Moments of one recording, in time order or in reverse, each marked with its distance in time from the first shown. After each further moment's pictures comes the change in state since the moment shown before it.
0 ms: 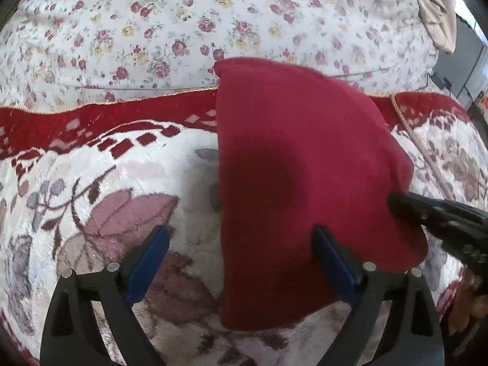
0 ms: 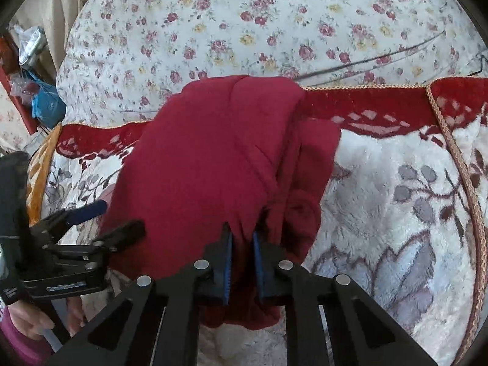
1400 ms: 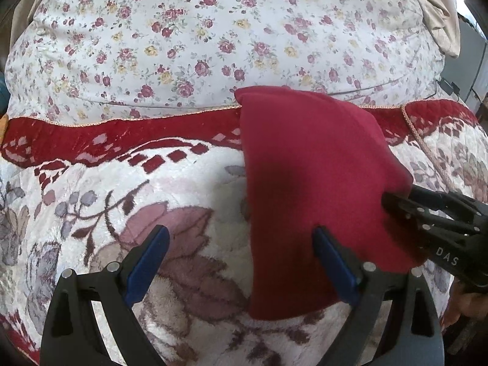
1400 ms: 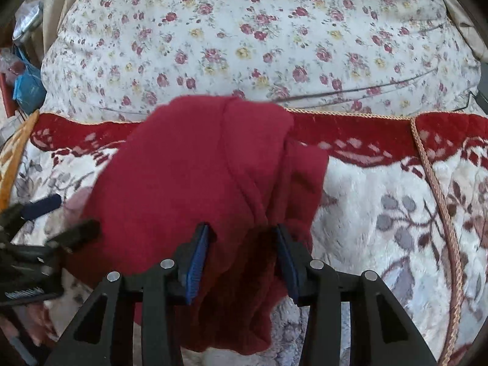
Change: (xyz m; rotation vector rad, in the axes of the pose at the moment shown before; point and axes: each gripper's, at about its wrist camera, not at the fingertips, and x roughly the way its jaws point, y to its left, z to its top) left arm -0.021 0.009 0.000 0.019 -0.062 0.090; right arm 0.016 0.020 -0.001 -0.111 -0.050 -0.203
